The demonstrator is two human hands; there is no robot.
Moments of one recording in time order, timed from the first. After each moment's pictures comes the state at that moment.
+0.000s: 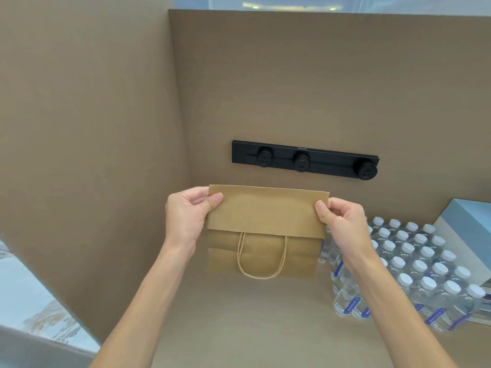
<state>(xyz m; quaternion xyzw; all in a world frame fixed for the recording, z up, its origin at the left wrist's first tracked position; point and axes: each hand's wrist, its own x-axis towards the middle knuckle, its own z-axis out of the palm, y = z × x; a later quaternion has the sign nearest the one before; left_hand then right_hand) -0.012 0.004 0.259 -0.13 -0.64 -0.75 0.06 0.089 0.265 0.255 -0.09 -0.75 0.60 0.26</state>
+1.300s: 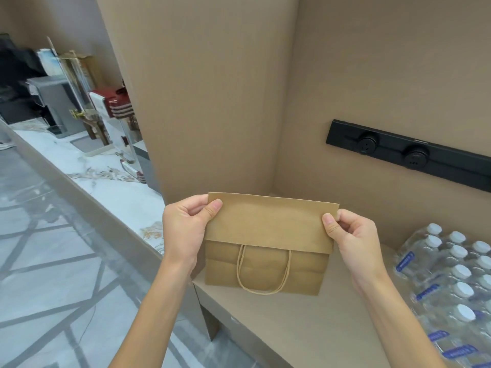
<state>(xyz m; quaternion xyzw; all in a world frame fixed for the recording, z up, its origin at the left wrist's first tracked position) 0.083 -0.127 0.225 0.03 -0.65 -0.73 0.21 0.075 0.147 0.210 0.05 -0.73 0.68 0.10</state>
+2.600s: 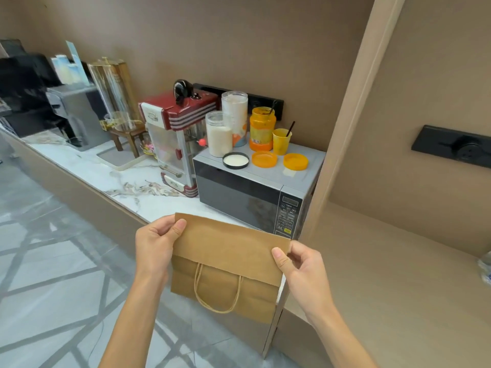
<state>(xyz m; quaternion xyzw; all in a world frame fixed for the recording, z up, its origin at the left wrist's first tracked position) 0.016 -0.497 0.163 0.11 -0.64 -0.73 0.20 0.055 -0.236 0.157 0.01 -0.76 0.64 0.07</state>
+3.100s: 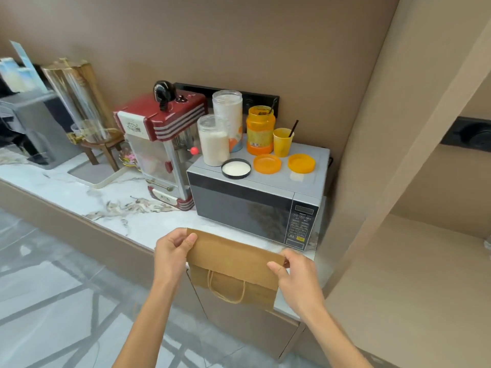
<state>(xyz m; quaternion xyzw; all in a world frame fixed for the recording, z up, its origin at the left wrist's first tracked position) -0.101 -0.554 0.098 0.08 -0.74 -0.66 0.09 -0.027 -0.302 0.115 -0.08 -0.90 0.43 0.05</state>
